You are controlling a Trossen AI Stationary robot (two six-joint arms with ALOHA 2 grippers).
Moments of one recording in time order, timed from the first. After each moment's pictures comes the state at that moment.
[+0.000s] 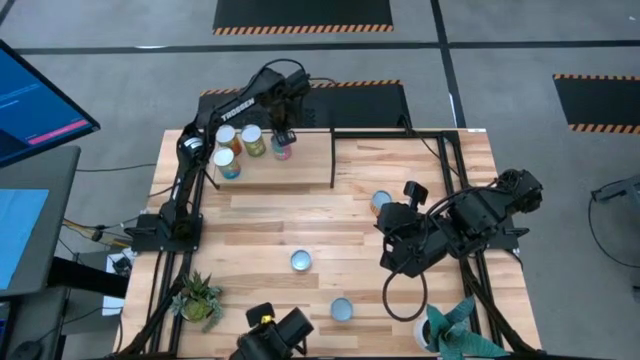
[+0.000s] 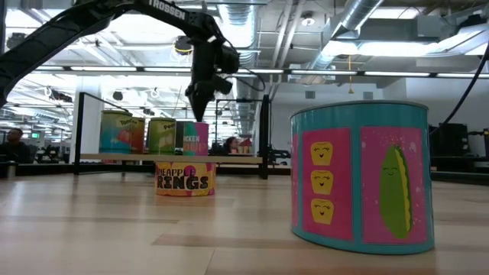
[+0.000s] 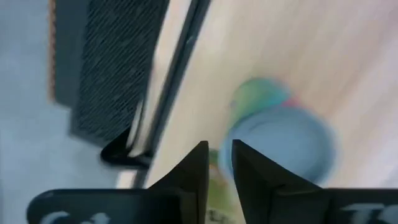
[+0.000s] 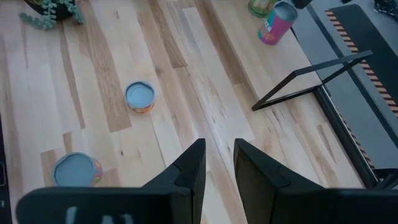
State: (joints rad) left arm 0.71 2.18 2.19 -1.48 -0.16 0.32; right arm 0.53 1.69 2.12 -1.57 0.65 0.71
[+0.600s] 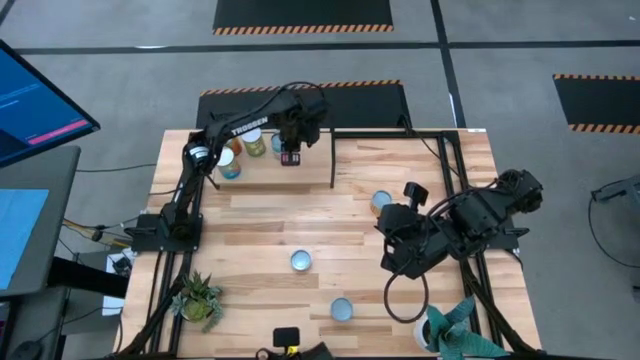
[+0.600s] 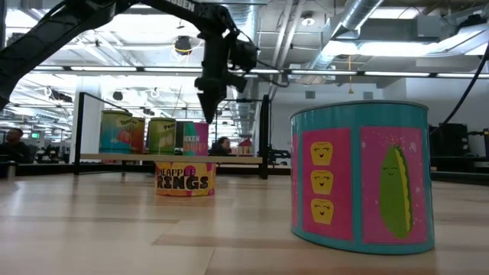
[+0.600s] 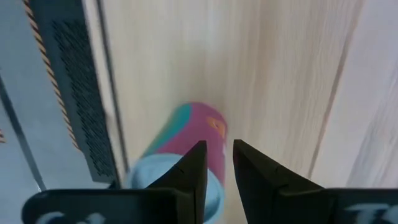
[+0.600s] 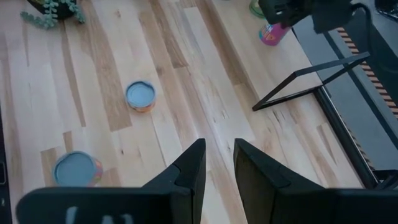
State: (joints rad) left arm 0.55 2.18 2.13 -1.47 -0.17 0.51; right arm 0.54 1.69 2.12 -1.57 0.65 0.71
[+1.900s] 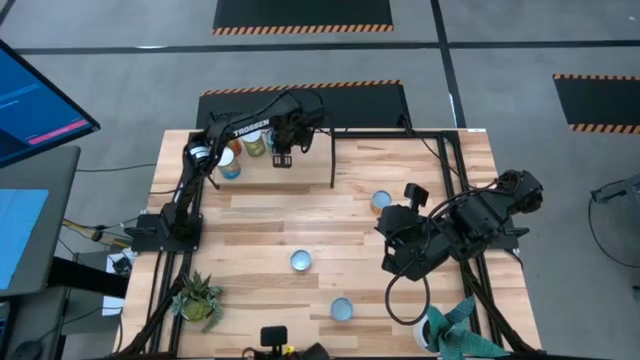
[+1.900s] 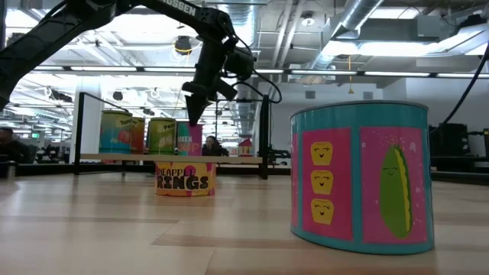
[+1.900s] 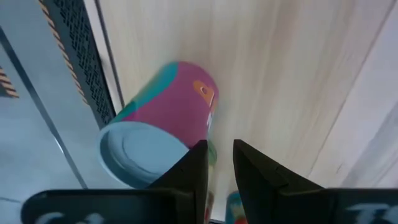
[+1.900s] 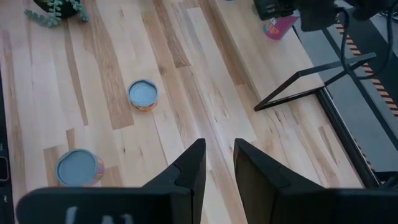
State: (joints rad) left arm 0.55 2.18 2.08 -1.57 -0.31 0.47; right arm 0.55 1.69 2.12 -1.57 0.65 0.71
